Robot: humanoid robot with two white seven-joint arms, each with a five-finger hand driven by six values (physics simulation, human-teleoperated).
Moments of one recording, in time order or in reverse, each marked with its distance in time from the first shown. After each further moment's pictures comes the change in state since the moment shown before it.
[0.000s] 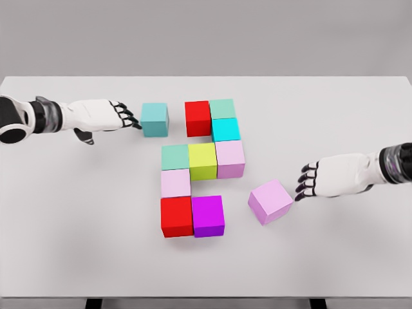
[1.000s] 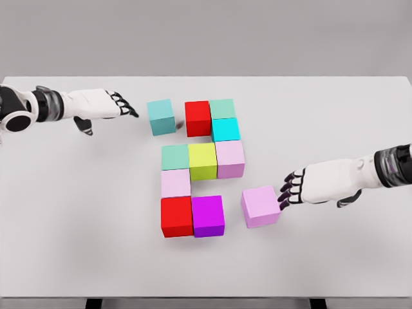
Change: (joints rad) left arm -0.052 -0.082 0.004 0.174 -0.003 0.000 -0.002; right arm 0.011 0.010 0.007 -0.008 -0.229 -0.001 0.000
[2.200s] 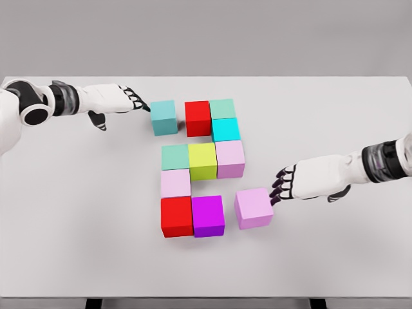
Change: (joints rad) left arm -0.031 -0.090 0.003 0.084 0.000 0.000 0.000; right arm 0.000 0.061 -0.011 0.032 0.035 0.000 0.000
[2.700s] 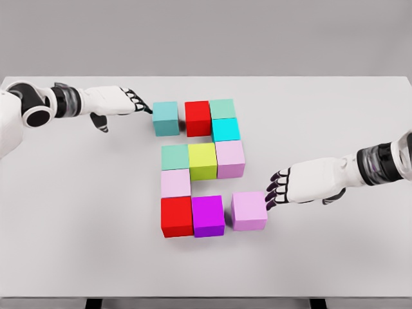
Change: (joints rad) left arm 0.011 -0.002 0.001 -0.001 0.001 0.000 0.000; right arm 0.000 0.007 0.001 -0.029 0.002 0.000 0.000
